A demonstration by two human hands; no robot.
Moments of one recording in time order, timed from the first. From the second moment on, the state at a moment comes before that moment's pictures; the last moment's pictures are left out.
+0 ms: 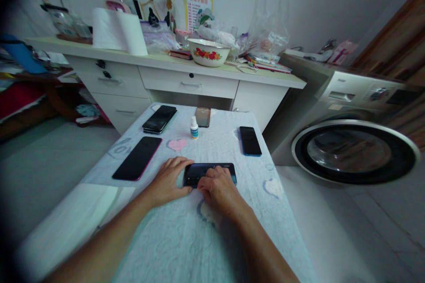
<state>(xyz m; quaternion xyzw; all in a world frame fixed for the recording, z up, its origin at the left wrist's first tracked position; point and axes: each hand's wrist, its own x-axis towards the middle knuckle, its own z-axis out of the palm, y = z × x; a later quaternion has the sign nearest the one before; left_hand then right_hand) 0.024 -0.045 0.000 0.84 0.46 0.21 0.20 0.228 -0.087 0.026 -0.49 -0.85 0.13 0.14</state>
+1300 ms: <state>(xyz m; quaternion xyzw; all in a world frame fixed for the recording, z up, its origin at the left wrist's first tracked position) 0.022 -0.044 -0.002 0.84 0.46 0.21 0.21 0.300 -0.088 0.051 -0.63 -0.73 0.27 0.08</state>
